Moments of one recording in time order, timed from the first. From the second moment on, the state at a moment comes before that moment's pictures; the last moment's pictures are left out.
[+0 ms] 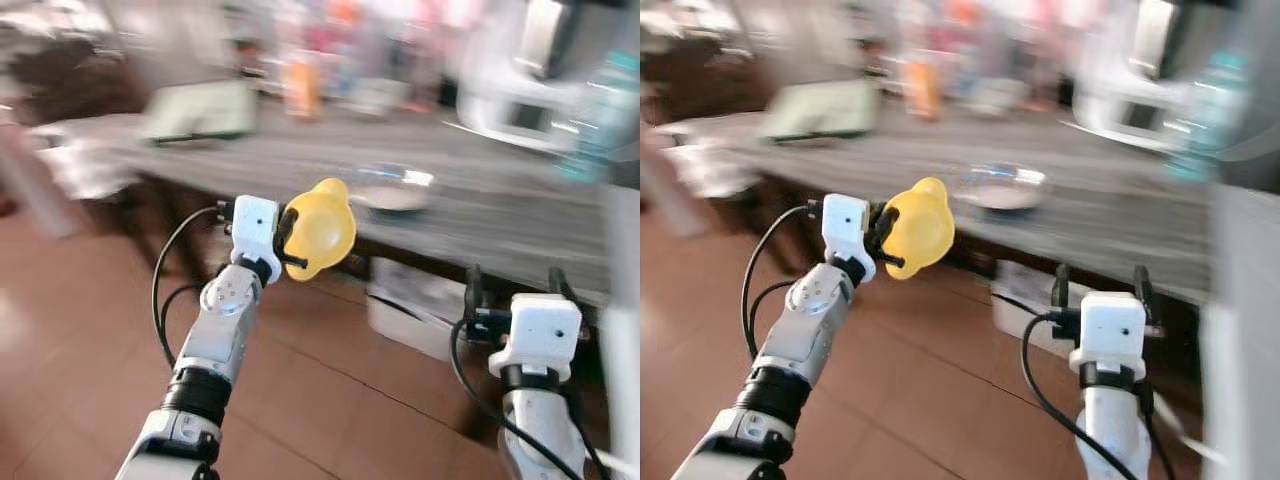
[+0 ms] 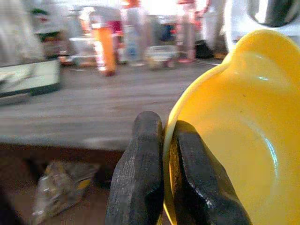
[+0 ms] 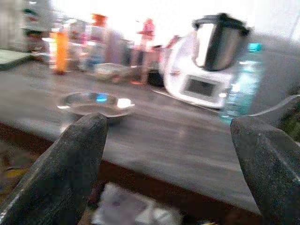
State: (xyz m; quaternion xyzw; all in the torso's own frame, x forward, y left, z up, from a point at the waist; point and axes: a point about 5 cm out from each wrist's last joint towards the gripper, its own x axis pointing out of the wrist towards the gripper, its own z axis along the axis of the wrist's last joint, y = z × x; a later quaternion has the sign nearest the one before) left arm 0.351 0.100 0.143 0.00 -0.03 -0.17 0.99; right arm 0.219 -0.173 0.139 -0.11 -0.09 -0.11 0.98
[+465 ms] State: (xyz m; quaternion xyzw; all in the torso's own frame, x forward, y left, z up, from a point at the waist) left arm 0.351 0.088 0.144 0.00 -0.03 -0.19 0.98; right arm 0.219 -0.178 0.140 -0.12 -0.10 -0.12 0.98
